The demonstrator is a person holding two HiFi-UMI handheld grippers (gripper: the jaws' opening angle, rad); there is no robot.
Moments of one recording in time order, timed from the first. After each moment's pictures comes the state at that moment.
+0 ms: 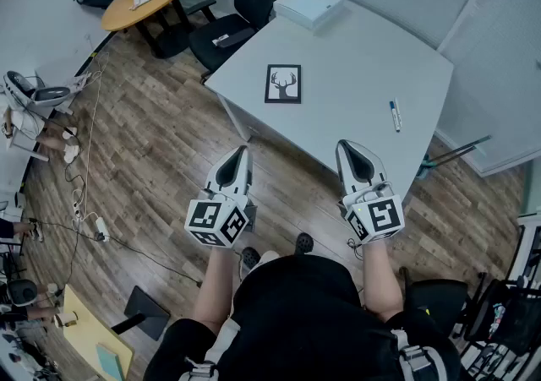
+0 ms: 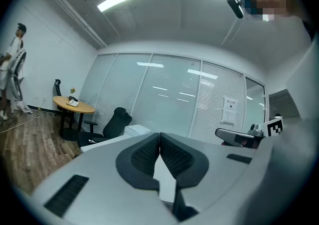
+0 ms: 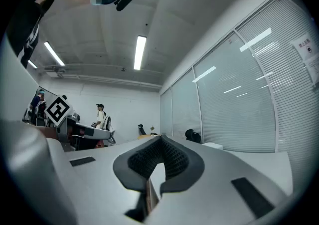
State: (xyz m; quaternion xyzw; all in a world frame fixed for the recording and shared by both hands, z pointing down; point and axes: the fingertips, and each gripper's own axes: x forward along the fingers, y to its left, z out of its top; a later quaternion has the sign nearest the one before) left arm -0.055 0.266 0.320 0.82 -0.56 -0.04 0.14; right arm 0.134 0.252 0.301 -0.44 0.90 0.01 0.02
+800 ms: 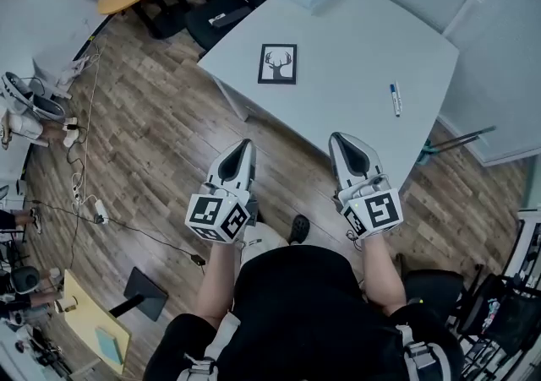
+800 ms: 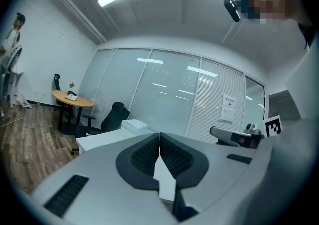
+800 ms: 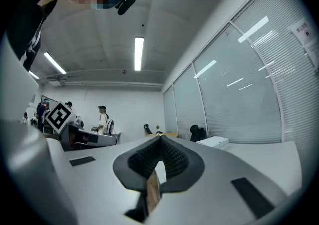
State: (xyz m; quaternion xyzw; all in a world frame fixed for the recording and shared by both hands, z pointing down) left arm -0.007 0.272 0.344 0.82 -0.55 -0.03 0.16; right arm 0.156 0.256 0.319 -0.41 0.91 -0.03 0.03
